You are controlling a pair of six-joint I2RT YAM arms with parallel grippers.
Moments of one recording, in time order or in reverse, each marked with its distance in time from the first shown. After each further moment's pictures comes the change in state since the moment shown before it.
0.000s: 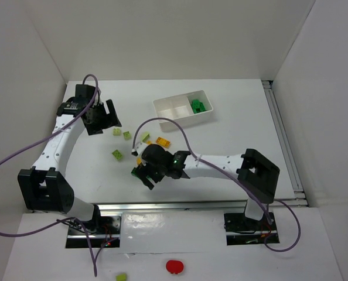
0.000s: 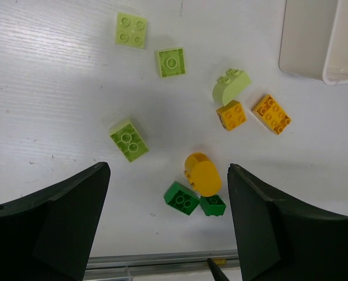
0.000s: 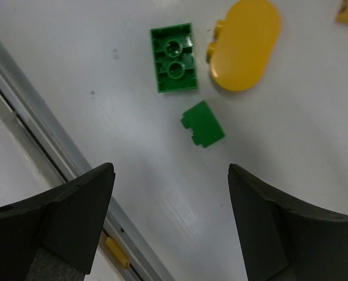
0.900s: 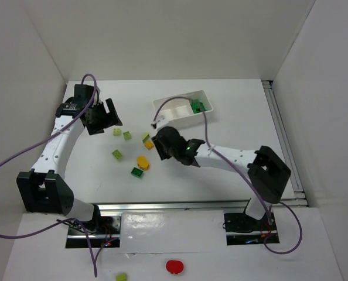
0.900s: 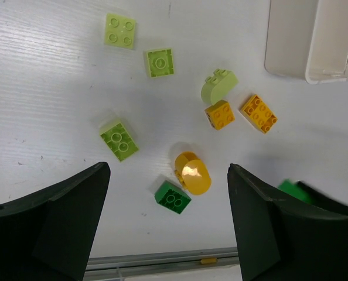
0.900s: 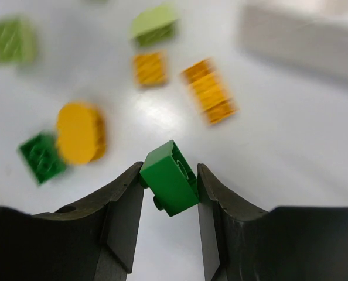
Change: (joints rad) left arm 0.000 -0.019 -0.003 0.010 0.022 -0.027; right arm -0.126 -0.027 -0.040 0.119 0.230 0.066
